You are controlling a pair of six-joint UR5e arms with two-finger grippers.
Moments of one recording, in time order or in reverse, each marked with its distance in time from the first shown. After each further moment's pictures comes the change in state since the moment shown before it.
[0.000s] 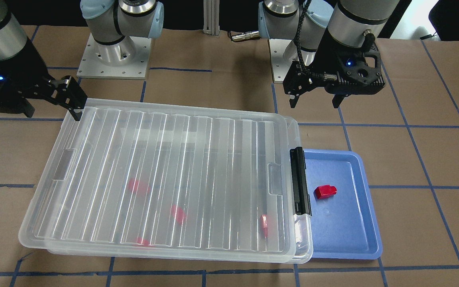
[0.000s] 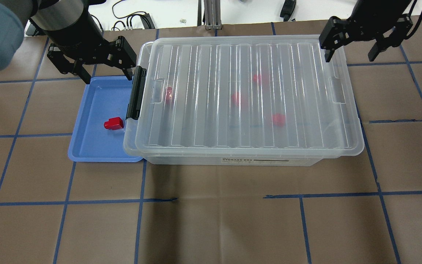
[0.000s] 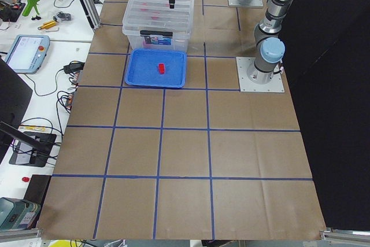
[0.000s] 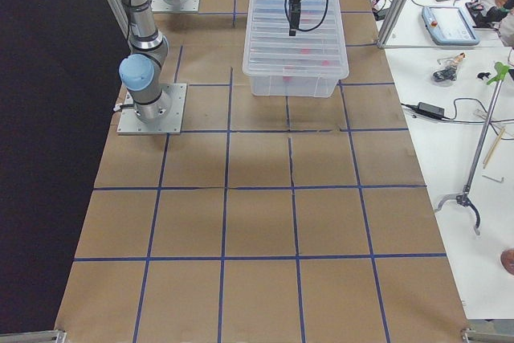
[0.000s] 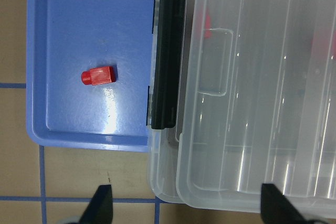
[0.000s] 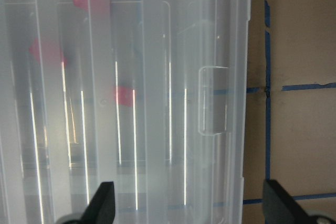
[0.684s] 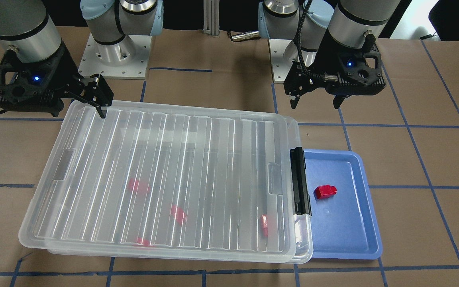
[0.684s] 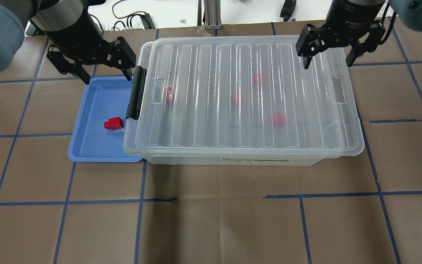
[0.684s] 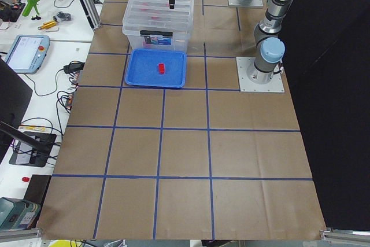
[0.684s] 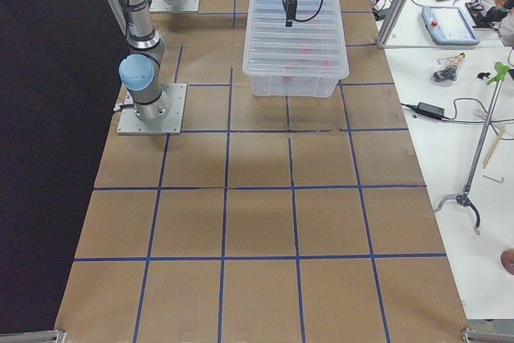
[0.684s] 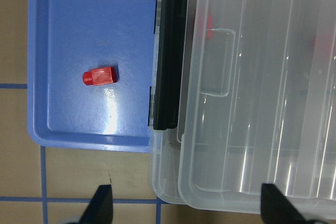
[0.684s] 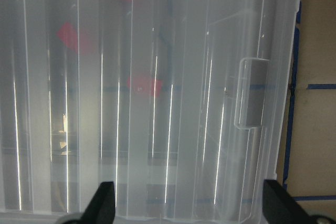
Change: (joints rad) left arm 0.004 0.001 -0.004 0.004 0.002 0.003; right arm 0.048 0.007 0.006 0.005 0.008 -0.001
